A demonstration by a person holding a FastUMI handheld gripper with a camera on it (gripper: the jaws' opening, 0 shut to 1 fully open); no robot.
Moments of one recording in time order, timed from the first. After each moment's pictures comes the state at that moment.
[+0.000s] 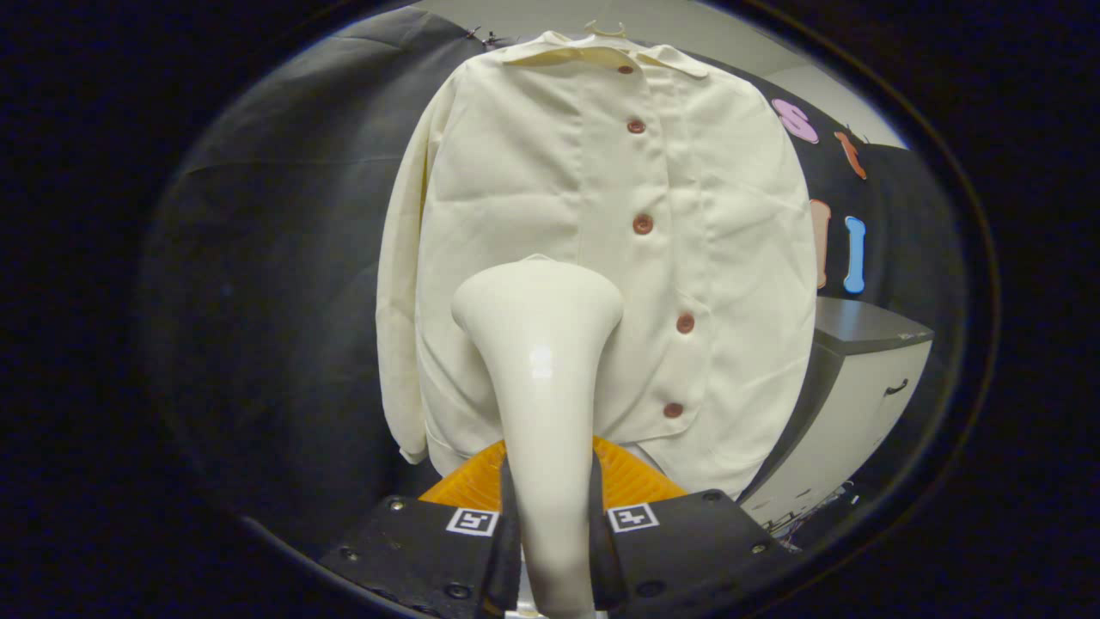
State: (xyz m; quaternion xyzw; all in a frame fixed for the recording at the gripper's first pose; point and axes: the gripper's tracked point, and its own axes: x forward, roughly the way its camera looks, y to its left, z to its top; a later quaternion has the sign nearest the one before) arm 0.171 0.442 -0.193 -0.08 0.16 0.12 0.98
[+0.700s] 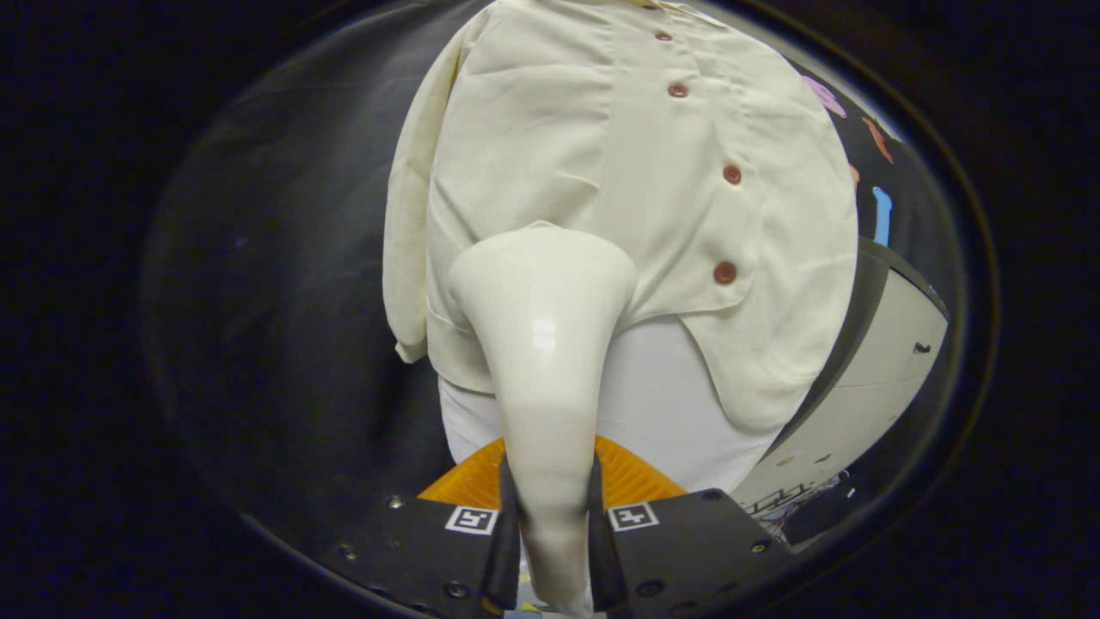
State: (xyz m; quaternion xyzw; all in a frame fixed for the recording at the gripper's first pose) arm 0.159 0.429 -0.290 -0.12 0.27 0.13 0.95
